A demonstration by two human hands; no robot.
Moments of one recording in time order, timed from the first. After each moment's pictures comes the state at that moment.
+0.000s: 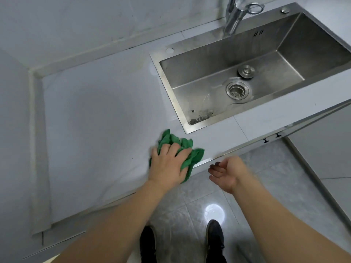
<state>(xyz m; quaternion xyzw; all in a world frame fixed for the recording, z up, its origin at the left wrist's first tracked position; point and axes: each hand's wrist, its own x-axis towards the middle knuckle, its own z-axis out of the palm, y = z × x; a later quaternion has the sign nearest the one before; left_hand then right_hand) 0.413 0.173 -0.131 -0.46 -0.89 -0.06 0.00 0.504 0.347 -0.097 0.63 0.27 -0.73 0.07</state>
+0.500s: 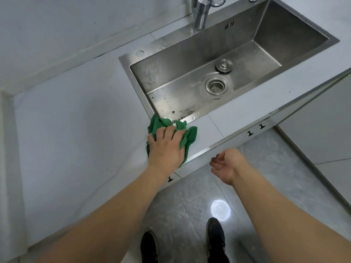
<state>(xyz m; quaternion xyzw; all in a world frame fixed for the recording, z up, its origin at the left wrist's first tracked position) 0.397 0.270 -0.139 -0.43 -0.90 -0.07 0.05 0.522 0.410 -0.099 0.64 0.26 -0.72 0.04</state>
